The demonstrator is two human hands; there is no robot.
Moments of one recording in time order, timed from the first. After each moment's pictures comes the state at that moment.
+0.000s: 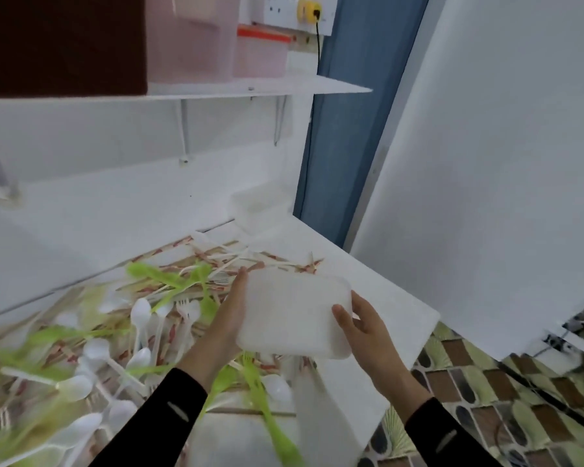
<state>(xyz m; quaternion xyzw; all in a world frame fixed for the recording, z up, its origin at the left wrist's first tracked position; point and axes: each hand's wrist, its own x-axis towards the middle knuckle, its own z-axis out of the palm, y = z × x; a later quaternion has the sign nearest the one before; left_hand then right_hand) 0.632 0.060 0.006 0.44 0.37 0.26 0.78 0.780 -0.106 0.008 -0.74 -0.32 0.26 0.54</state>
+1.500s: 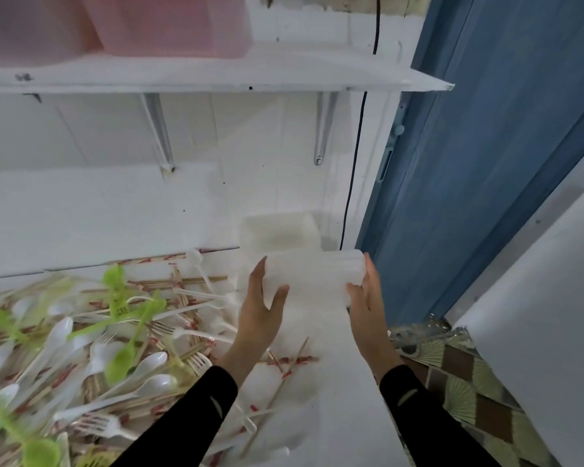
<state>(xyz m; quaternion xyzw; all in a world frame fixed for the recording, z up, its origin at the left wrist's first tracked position) 0.898 0.185 -0.053 0.54 0.57 0.46 0.41 1.074 0.169 -0.048 -0.58 -0.43 0.41 0.56</state>
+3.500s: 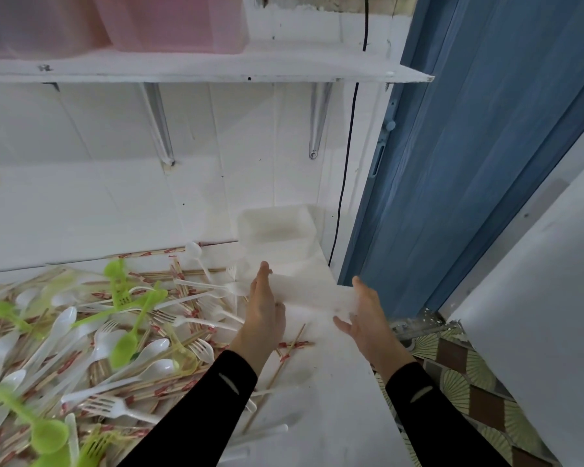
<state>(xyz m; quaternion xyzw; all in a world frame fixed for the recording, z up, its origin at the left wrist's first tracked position) 0.917 0.187 -0.057 0.20 0.51 0.53 0.64 1.079 0.158 -0.040 -0.61 -0.11 0.59 0.51</state>
